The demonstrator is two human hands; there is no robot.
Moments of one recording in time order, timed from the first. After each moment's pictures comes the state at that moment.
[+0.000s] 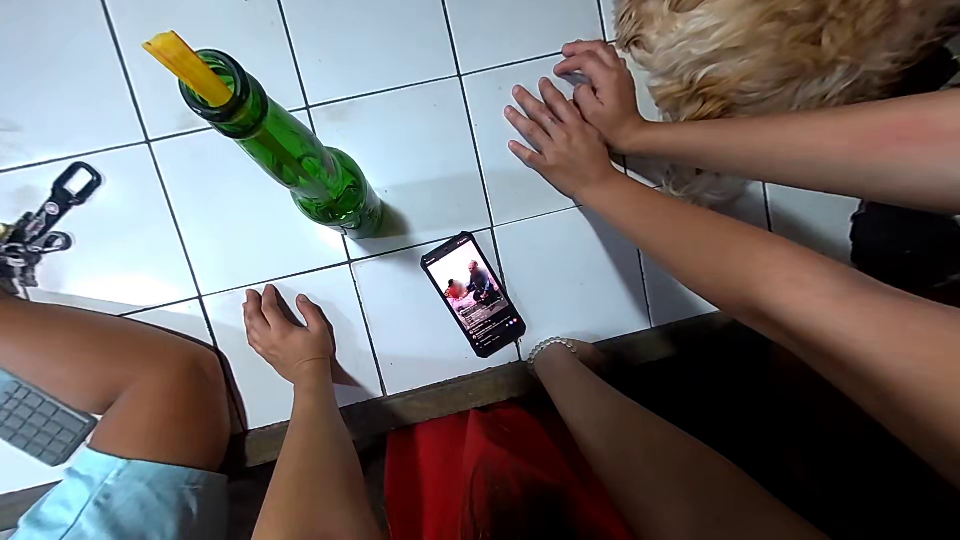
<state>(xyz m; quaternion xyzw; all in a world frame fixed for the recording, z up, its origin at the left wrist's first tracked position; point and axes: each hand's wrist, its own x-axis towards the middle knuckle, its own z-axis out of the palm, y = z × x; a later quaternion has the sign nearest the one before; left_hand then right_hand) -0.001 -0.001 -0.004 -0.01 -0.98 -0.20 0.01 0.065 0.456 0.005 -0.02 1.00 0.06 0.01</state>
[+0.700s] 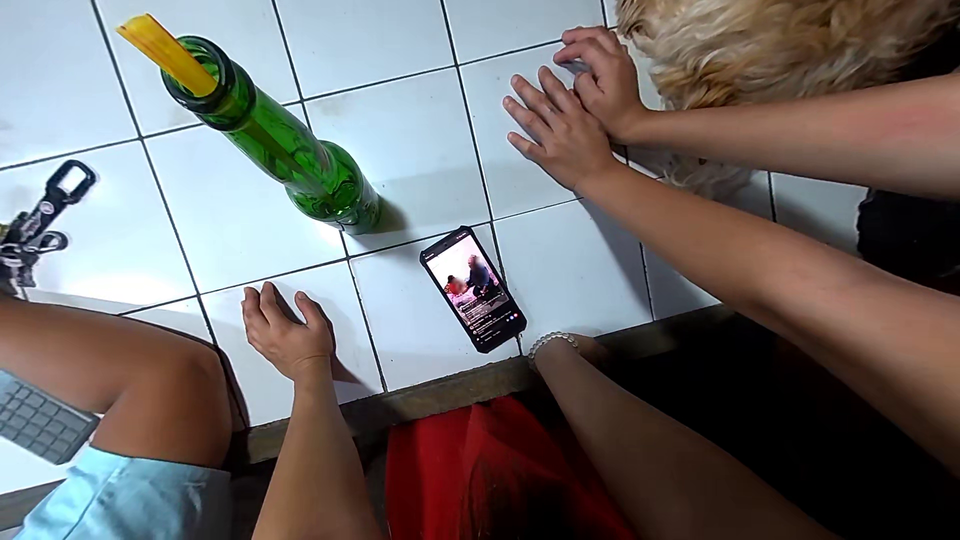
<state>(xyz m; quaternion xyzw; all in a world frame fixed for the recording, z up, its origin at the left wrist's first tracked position) -0.002 -0.003 -0.004 -0.01 -0.98 -0.19 0.00 0.053 0.523 -0.068 0.05 0.99 -0.10 -0.11</state>
